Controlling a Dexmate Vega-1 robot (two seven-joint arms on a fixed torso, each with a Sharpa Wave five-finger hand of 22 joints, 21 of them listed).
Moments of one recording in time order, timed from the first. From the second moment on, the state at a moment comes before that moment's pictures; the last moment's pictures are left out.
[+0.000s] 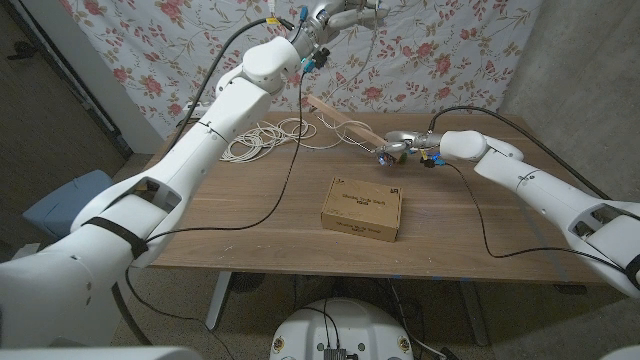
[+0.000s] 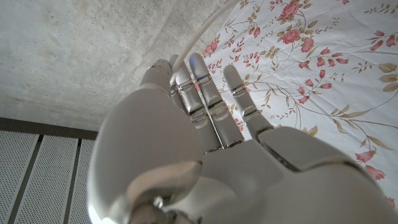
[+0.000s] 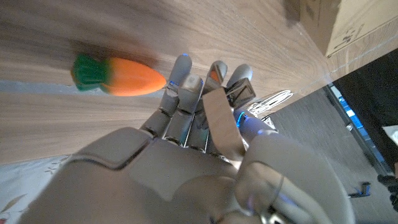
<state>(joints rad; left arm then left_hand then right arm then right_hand) 0.32 0.42 0.56 -1.63 -0.37 -0.01 -0.13 1.25 0.13 0.12 -0.08 0.39 1.10 -0.03 0.30 0.20 1.10 -0.10 0.46 0.56 0.96 -0.14 0.32 0.44 0.29 0.05 1.04 0.33 -0.37 -0.66 -0.72 -1.11 -0.04 0.35 0.47 0.41 0.19 0.69 0.08 0.21 0.85 0.10 1.18 0.43 0.95 0.03 0.89 1.18 0.87 -0.09 1.57 1.24 0.46 -0.04 1.53 0.19</state>
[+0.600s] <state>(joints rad) 0.48 0.49 0.50 -1.72 -0.46 -0.01 -0.06 1.26 0.13 0.12 -0.08 0.39 1.10 -0.02 0.30 0.20 1.10 -0.10 0.46 0.57 0.97 -0.14 0.32 0.45 0.28 0.05 1.05 0.32 -0.42 -0.66 -0.63 -1.07 0.14 0.34 0.38 0.43 0.19 0.69 0.07 0.21 0.85 0.11 1.18 0.43 0.95 0.03 0.89 1.20 0.87 -0.09 1.57 1.24 0.46 -0.04 1.54 0.19</state>
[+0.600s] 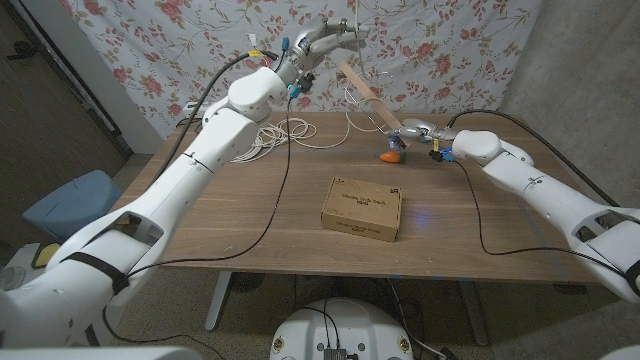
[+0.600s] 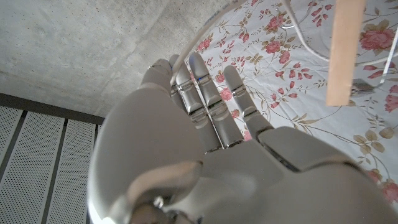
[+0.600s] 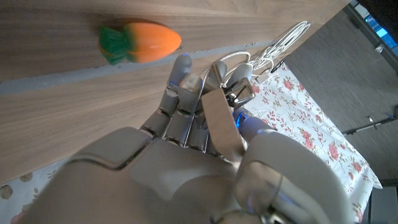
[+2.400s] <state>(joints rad) 0.66 0.46 0.41 -1.72 -0.63 0.19 0.31 1.27 0.14 0.11 -0.07 0.39 1.10 -0.02 0.29 0.20 1.11 -0.09 0.44 0.58 0.98 -0.15 0.30 0.47 0.27 0.05 1.09 0.30 -0.57 -0.69 -0.51 -1.15 0.09 0.79 0.20 0.43 0.19 0.68 0.08 0.21 0.85 0.11 1.18 0.43 0.95 0.03 0.89 1.16 0.87 -0.09 1.57 1.24 0.45 -0.04 1.52 0.18</state>
